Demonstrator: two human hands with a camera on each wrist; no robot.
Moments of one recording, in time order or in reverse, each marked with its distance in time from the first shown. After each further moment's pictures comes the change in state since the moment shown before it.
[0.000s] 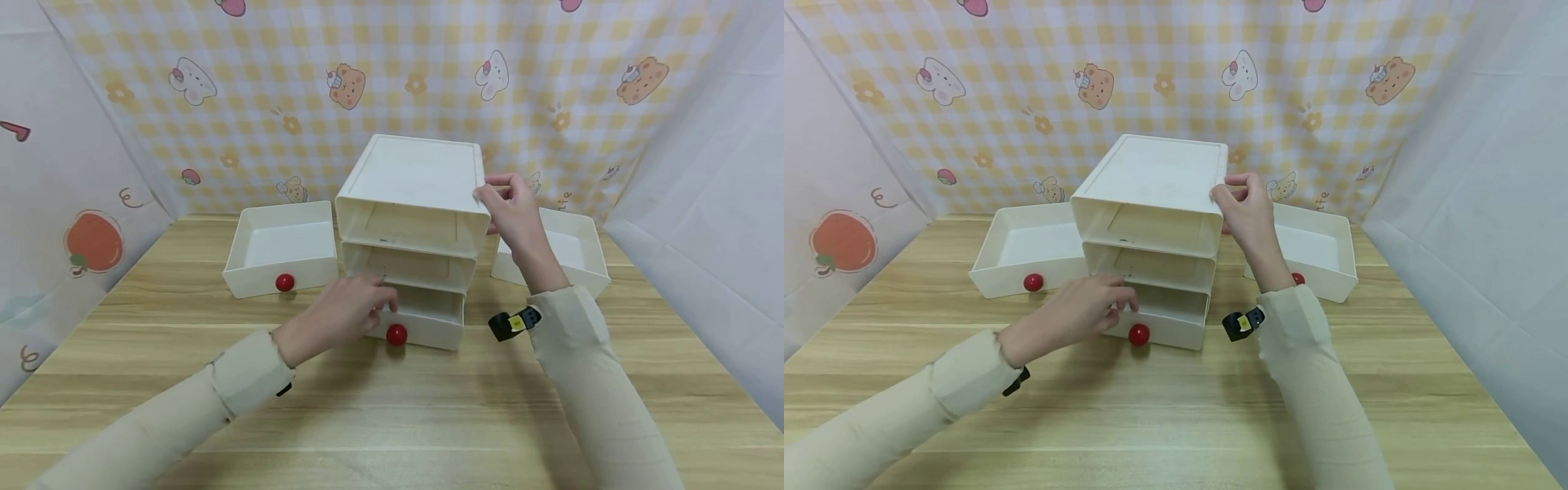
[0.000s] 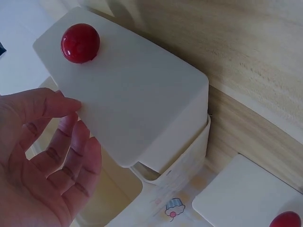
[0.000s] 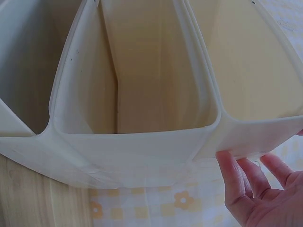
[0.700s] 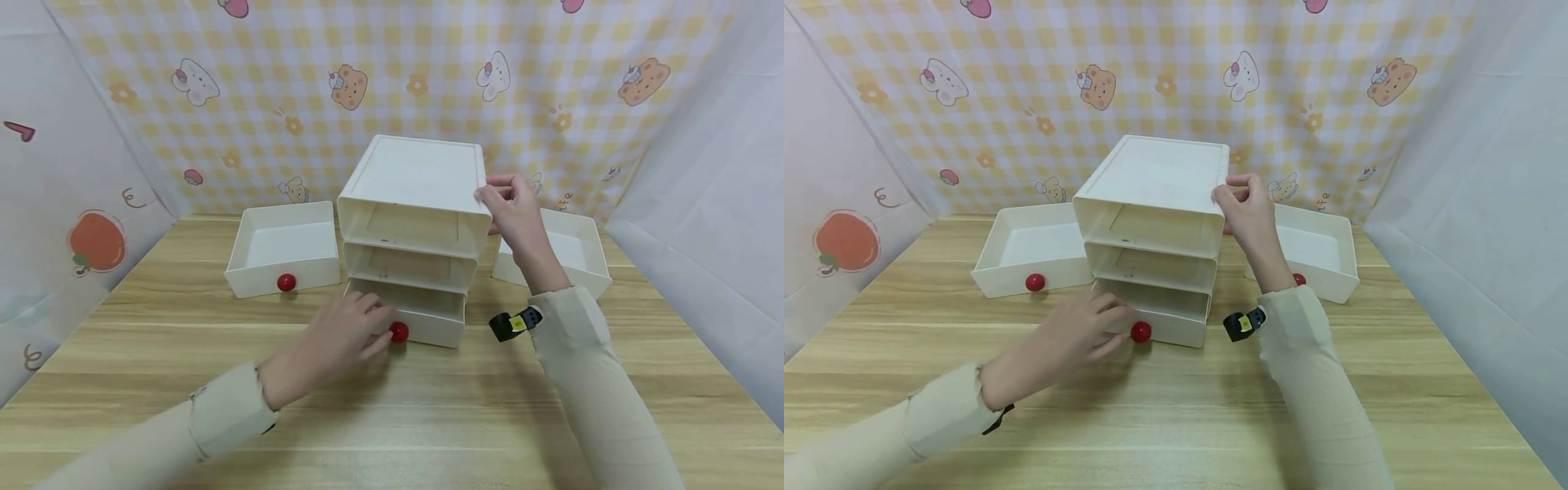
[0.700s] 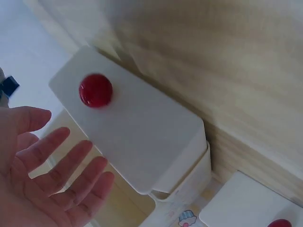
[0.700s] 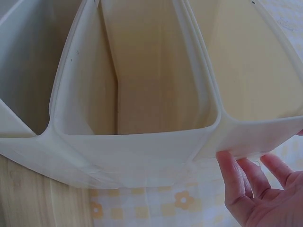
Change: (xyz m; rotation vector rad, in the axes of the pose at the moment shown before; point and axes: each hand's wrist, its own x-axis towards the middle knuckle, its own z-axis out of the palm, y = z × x) left_hand -0.030 0.014 0.013 0.142 0.213 0.105; right_hand -0.001 0.000 0.000 -0.003 -0.002 0.002
